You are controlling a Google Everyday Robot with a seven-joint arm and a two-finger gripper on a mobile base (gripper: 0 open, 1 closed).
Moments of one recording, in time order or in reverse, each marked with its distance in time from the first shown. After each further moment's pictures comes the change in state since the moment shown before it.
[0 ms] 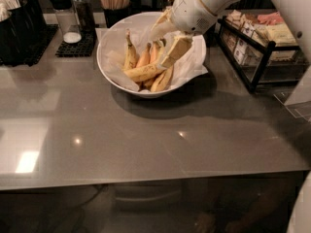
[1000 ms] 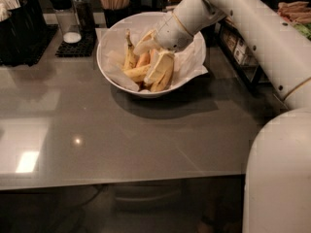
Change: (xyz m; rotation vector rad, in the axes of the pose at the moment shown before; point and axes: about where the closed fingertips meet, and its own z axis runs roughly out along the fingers) arm 0.012 -0.016 0.077 -0.113 -0.129 0.003
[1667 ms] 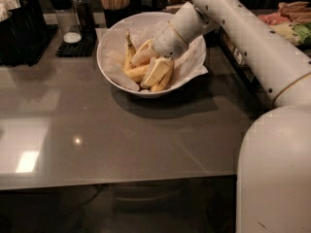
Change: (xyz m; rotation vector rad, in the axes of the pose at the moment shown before) arm 0.013 0.001 0.026 -0.046 -0.035 0.026
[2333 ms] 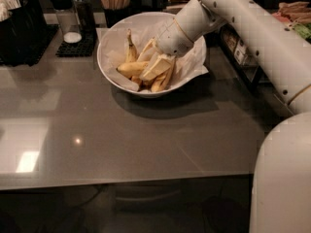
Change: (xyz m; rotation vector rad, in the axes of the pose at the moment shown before) arm -0.006 0.008 -0.016 0.043 0.008 0.013
